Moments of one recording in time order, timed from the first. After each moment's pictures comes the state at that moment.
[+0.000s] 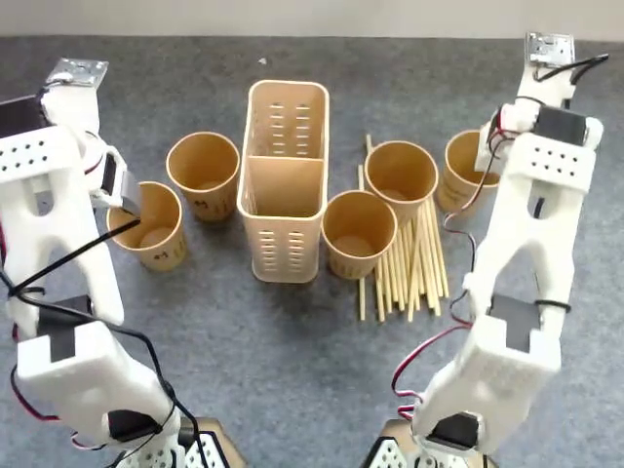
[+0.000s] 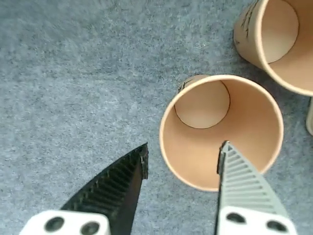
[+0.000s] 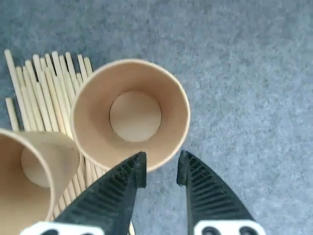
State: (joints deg) left arm -24.1 12.3 -22.2 101.0 -12.4; right arm 11.0 19.1 -29.6 77.8 7.4
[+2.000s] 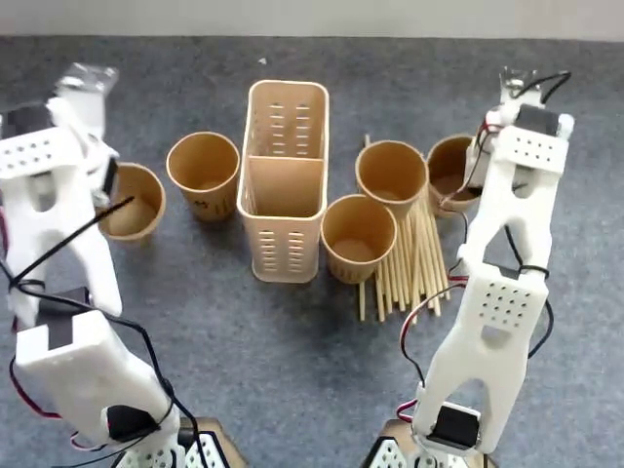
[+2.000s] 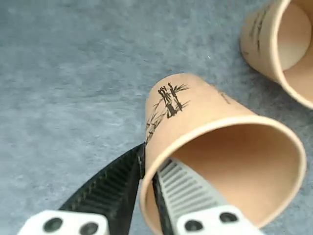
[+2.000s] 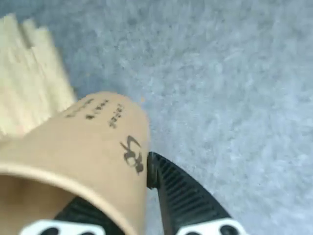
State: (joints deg) left arm -25.8 15.3 -24.9 96.9 -17.9; right arm 11.1 46.9 -60.4 93.1 9.2
